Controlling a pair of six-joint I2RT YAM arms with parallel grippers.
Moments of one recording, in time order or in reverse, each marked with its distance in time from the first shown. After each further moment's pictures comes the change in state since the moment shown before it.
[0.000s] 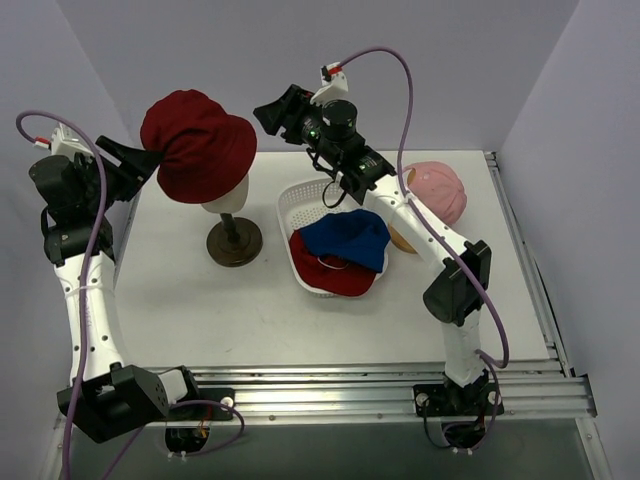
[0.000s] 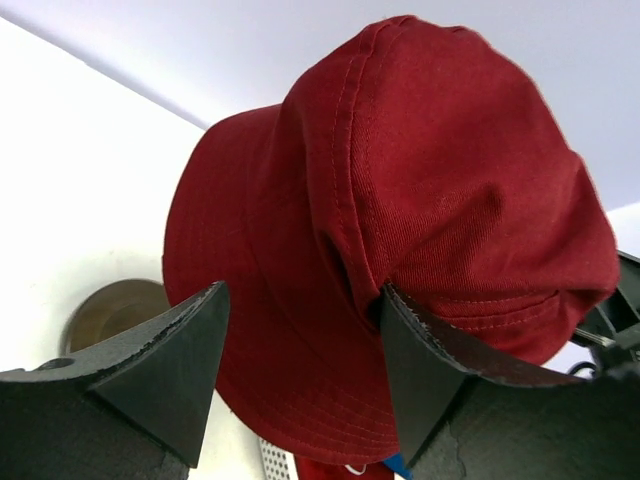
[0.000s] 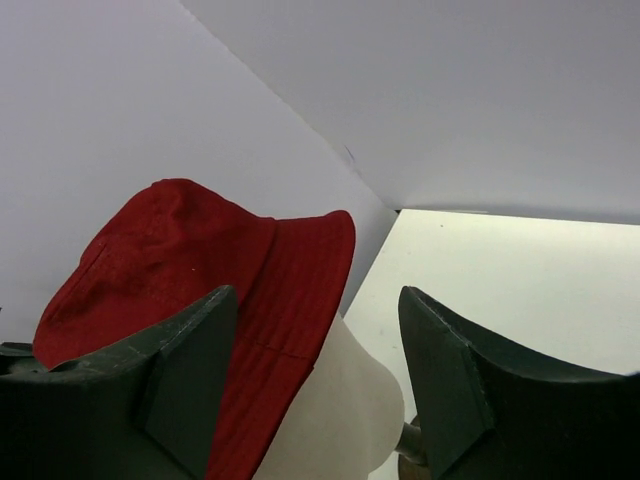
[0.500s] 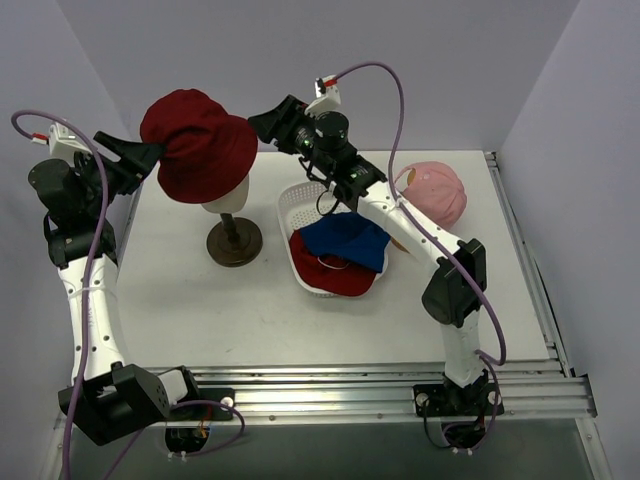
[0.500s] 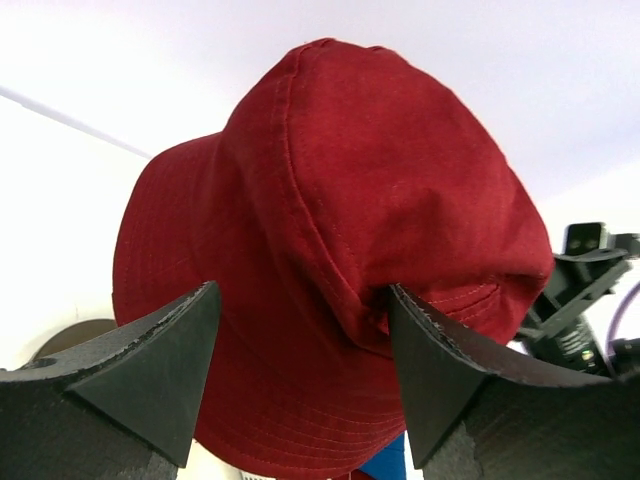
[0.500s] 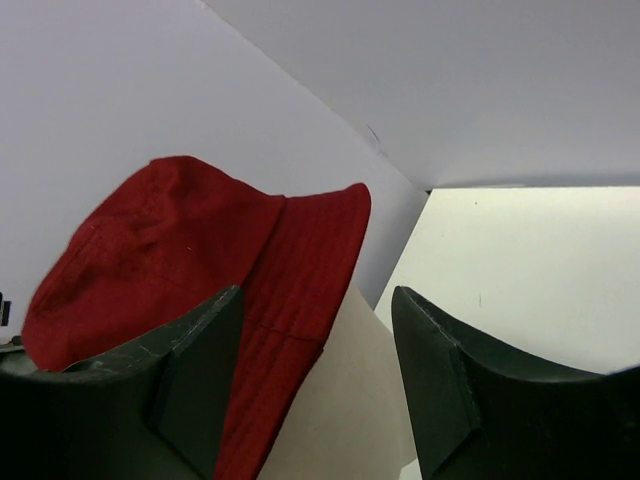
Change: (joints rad) left arm 0.006 -0.011 -0.071 0.219 0.087 -0.086; right arm 0.023 0.000 -0.072 0.089 -0.006 0.100
